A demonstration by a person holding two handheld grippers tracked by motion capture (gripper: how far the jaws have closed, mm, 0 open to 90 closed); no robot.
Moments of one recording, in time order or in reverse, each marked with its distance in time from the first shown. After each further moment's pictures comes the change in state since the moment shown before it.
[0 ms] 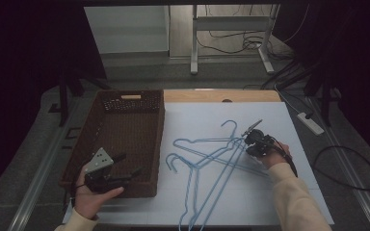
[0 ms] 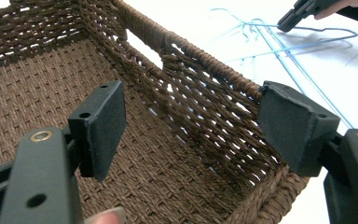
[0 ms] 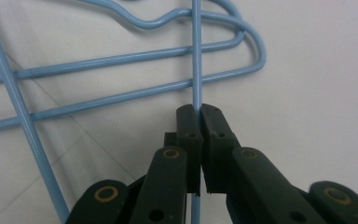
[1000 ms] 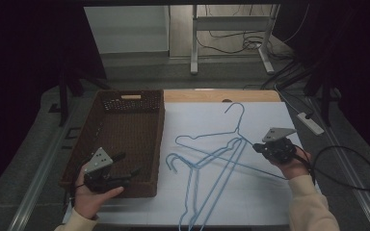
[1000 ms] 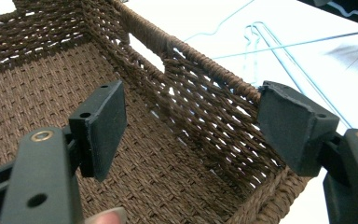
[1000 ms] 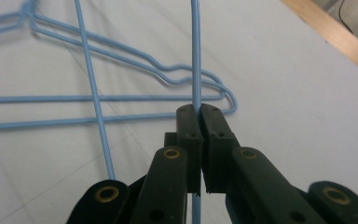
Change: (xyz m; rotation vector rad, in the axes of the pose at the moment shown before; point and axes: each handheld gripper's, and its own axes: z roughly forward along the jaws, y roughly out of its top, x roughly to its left) left arm -0.001 0.002 -0.001 -0.005 0.009 0.003; right arm 0.003 -0.047 -0.065 -0.414 0.022 -0.087
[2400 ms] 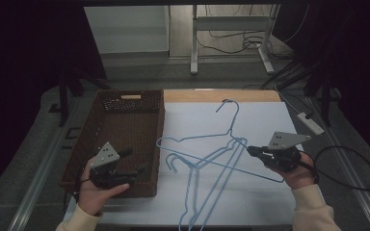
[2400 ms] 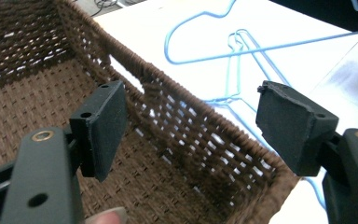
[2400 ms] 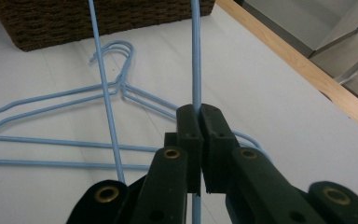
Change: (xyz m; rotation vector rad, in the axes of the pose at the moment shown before) left arm -0.013 0.029 0.004 0.010 -0.046 0.037; right arm 0.034 0.023 -0.045 -0.211 0.116 -0.063
